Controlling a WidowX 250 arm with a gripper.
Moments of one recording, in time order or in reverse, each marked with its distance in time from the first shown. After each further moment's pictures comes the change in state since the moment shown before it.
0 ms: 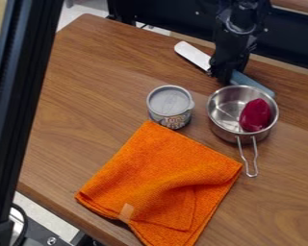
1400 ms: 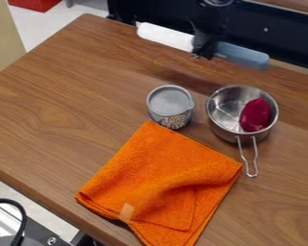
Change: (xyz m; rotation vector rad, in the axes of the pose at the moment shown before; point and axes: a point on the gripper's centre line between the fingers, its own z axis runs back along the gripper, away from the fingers) arm 0.041 0.047 0.079 -0.143 -0.100 0.384
